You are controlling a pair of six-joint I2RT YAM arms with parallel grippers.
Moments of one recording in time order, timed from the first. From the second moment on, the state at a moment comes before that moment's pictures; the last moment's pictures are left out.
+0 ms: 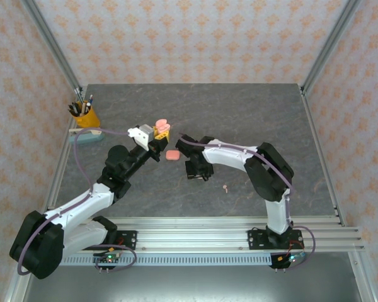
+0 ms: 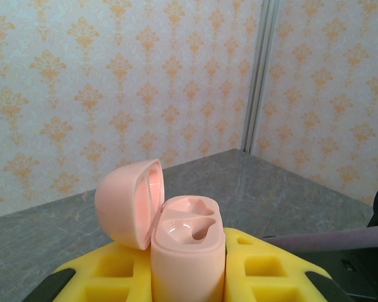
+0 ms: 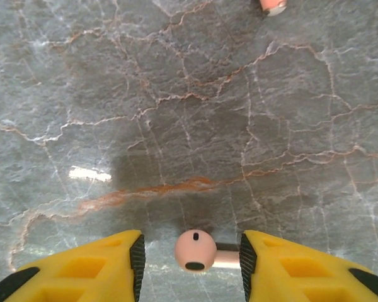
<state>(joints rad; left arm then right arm) -0.45 1.05 0.46 0.67 0.16 -0.07 0.84 1.96 1.35 -0.84 0.01 0.69</state>
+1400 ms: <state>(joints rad) -0.45 1.05 0.46 0.67 0.16 -0.08 0.78 1.87 1.30 -0.79 0.00 0.73</state>
